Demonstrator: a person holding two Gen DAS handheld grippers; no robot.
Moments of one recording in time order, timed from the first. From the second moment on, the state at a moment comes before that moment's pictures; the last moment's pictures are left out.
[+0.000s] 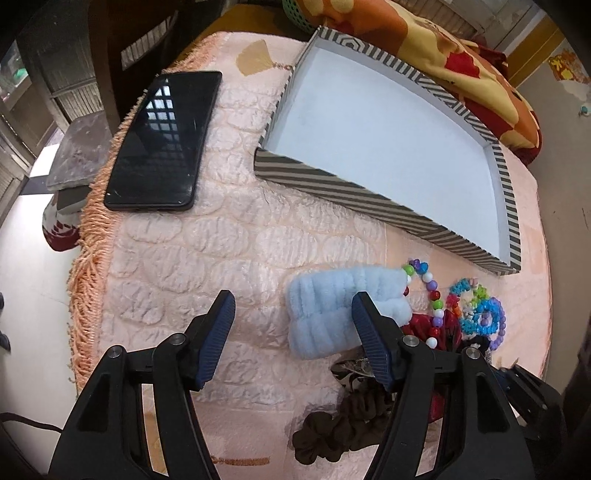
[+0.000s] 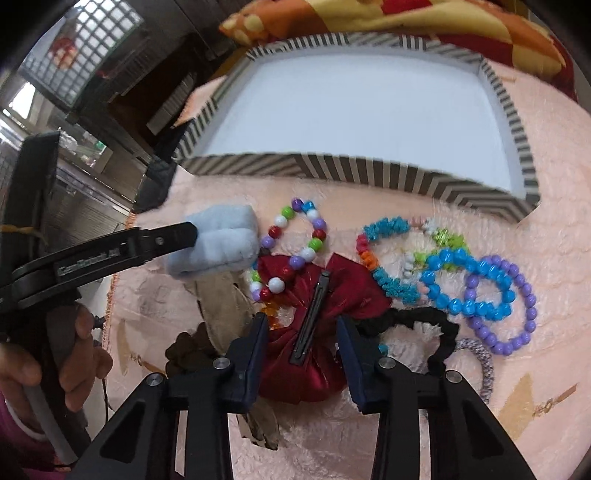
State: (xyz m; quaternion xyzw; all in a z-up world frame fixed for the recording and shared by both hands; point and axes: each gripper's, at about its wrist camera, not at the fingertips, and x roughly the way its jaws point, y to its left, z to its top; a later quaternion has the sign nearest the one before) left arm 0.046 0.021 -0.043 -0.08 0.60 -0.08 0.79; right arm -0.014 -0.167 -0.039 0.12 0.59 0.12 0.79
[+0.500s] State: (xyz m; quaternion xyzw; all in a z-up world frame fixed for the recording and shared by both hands) left arm 0.044 0.018 -0.044 -0.10 0.60 -0.13 0.78; right arm -0.012 -0.175 -0.054 0.15 0.59 0.11 0.78
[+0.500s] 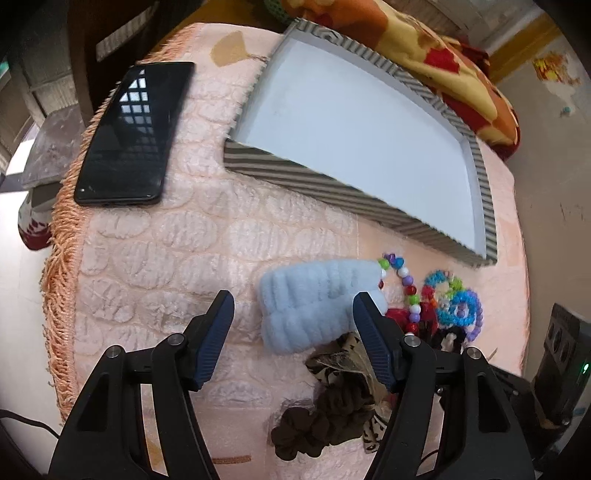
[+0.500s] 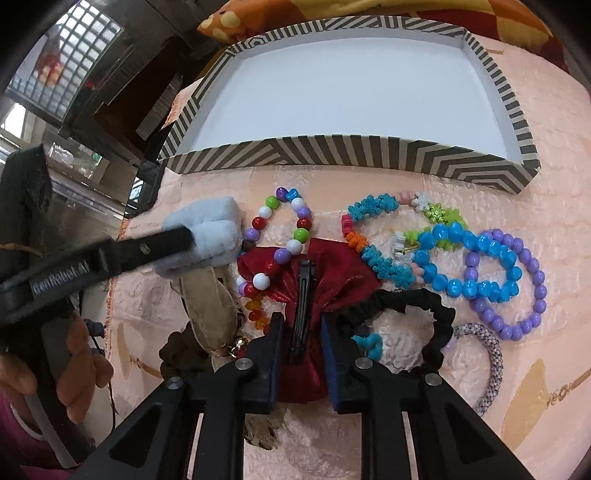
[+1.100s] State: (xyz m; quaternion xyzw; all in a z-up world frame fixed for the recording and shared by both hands) left arm 0.024 0.015 -0.004 -0.08 0.57 -0.14 0.81; right arm -0.070 -0.222 0.001 0.18 0.54 0.09 0.82
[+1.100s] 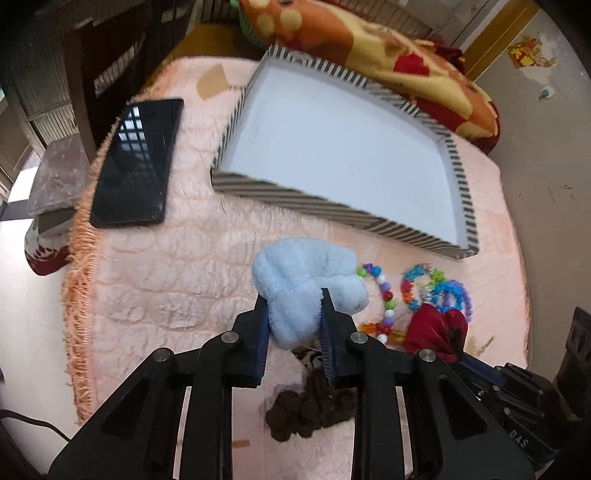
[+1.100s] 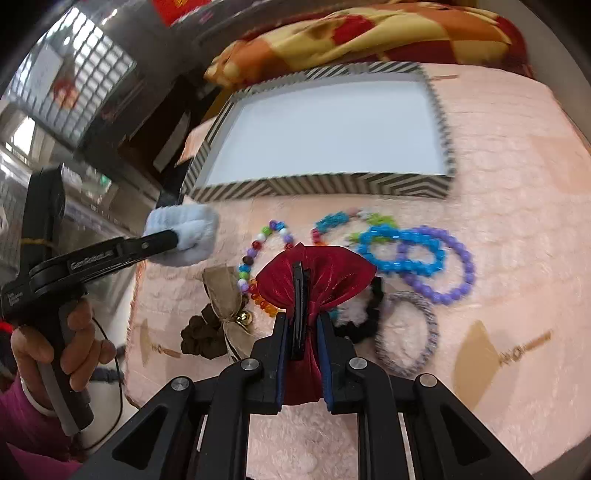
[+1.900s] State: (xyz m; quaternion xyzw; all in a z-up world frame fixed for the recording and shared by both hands) left arm 0.143 -0.025 -0.014 -0.03 0.57 -0.10 0.81; right arm 0.099 -0.203 -0.008 0.20 0.51 0.08 0.83
